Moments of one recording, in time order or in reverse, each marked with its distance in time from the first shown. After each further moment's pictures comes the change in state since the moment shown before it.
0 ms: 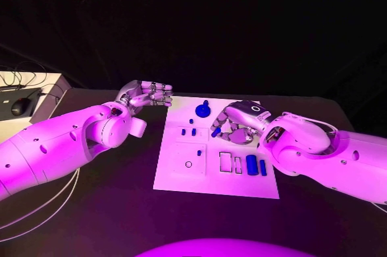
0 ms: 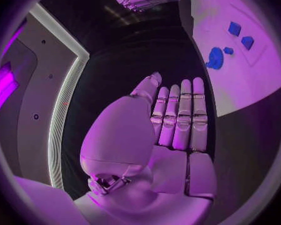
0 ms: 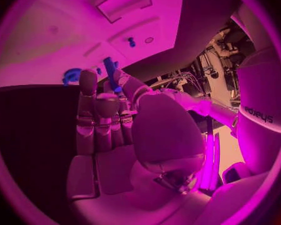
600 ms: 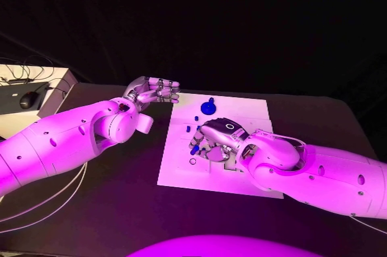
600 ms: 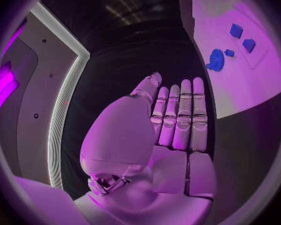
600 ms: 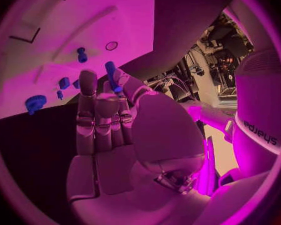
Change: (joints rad) left arm -0.001 0.007 0.000 0.002 0.004 0.000 0.002; left_hand 0.000 0.000 0.000 0.000 0.000 0.000 0.000 0.000 0.000 0.000 0.000 0.000 0.000 0.000 0.000 0.000 0.000 0.000 0.000 0.000 0.000 0.000; right arm -0.076 0.155 -0.023 -0.042 -0.021 0.002 0.008; right_hand 0.000 0.000 0.002 -0.004 0.007 0.000 0.000 -0.001 -0.001 0.000 0.000 0.000 0.000 0.000 0.000 0.000 0.000 0.000 0.000 0.000 0.008 0.000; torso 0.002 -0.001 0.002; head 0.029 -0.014
